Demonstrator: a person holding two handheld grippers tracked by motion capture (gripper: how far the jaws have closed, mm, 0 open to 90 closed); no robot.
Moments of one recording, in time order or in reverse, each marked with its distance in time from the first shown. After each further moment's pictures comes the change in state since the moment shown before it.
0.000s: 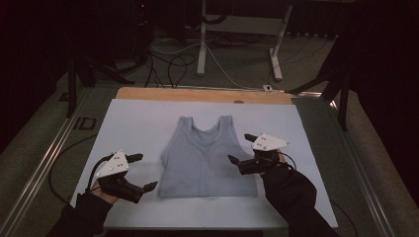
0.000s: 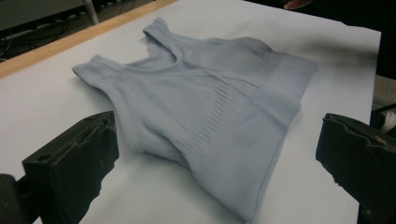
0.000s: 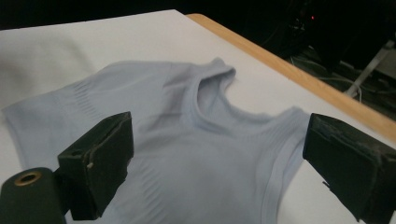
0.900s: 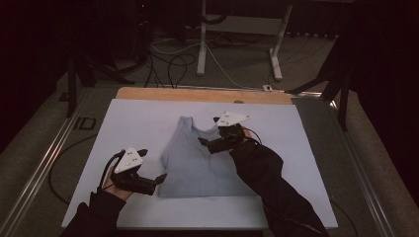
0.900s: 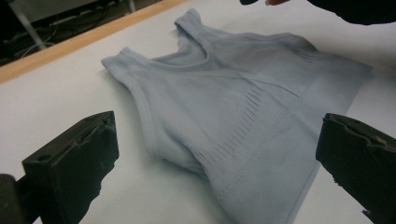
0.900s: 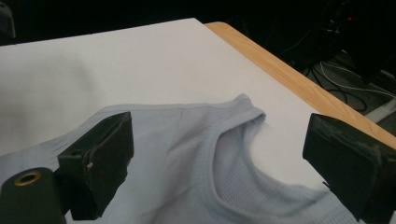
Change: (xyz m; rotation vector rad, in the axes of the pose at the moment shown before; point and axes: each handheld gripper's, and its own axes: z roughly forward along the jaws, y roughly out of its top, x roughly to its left) left arm -0.007 0.010 0.027 0.059 0.158 -0.048; right arm -0.002 0.050 0.096 0.031 0.098 -0.021
